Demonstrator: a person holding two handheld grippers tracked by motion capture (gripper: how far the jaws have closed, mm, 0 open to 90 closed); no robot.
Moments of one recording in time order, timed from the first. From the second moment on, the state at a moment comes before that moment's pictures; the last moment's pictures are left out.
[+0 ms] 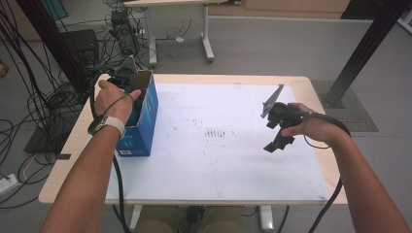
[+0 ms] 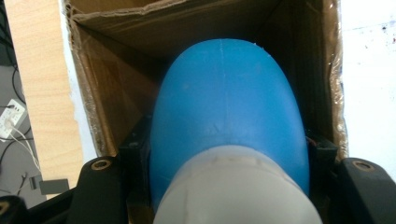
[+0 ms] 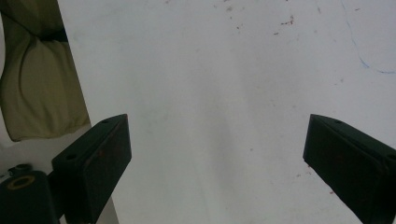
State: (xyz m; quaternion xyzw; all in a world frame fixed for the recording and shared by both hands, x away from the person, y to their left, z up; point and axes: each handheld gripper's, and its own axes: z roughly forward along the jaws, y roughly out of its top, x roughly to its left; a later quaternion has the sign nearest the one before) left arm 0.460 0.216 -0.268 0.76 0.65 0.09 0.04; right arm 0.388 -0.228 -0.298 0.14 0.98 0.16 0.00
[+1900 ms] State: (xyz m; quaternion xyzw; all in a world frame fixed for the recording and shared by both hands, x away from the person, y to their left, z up) left arm 0.462 0.217 -0.280 0.76 0.65 0.09 0.04; right arm 0.384 -0.234 -0.300 0.15 0.98 0.16 0.01
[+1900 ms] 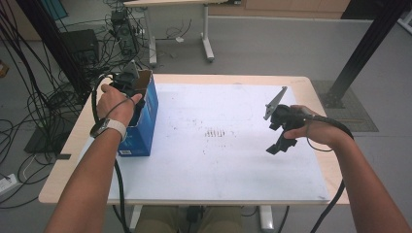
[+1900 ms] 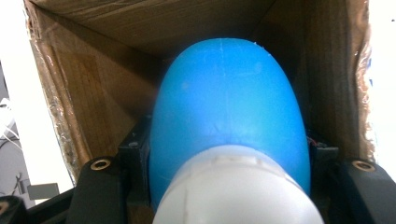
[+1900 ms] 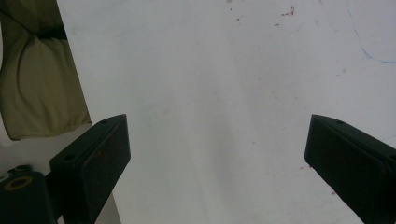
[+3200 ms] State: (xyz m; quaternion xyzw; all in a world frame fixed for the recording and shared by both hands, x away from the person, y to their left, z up) left arm 0.460 0.217 -0.281 0.76 0.65 0.09 0.05; right arm 0.382 -0.235 -0.303 0.15 0.98 0.16 0.01
